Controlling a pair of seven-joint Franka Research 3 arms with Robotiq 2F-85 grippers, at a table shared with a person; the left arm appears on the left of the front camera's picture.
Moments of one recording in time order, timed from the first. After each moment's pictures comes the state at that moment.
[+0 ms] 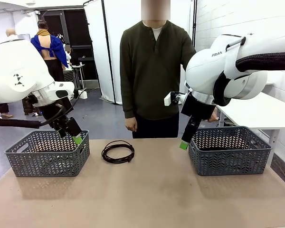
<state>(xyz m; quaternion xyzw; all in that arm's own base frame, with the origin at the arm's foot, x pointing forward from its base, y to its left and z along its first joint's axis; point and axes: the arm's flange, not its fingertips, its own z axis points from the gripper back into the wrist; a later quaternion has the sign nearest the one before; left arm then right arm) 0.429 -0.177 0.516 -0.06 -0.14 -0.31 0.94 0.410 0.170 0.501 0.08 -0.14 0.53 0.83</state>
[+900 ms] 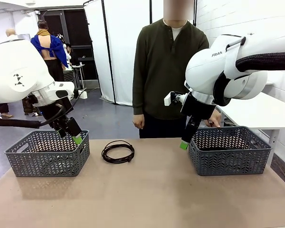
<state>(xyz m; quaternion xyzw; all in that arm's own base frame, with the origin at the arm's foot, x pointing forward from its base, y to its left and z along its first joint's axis) 0.429 -0.177 0.516 -0.06 -0.14 -0.31 0.94 0.410 0.170 0.501 0.08 -0.14 0.53 0.83</state>
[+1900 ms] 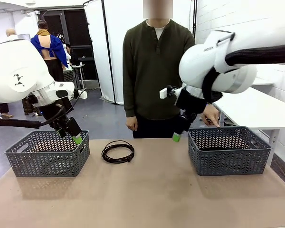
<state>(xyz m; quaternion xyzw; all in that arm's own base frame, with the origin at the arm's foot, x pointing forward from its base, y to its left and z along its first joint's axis) 0.429 -0.177 0.516 -0.06 -0.14 -0.31 0.94 0.442 0.194 0.516 0.09 -0.14 0.46 0.87</state>
